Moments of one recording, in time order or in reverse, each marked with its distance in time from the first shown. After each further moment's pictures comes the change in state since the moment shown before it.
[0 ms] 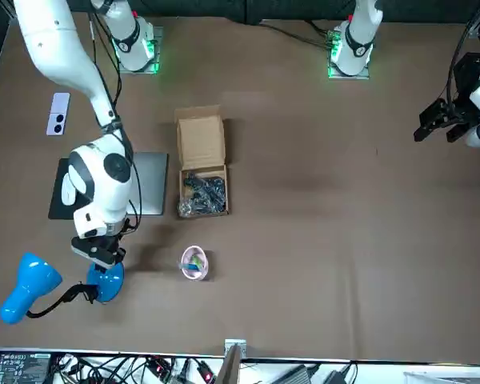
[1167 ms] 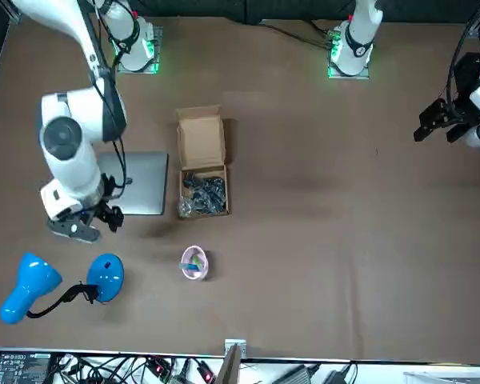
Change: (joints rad) arm 0.006 -0.249 0.037 -0.001 0.663 -0.360 -0.621
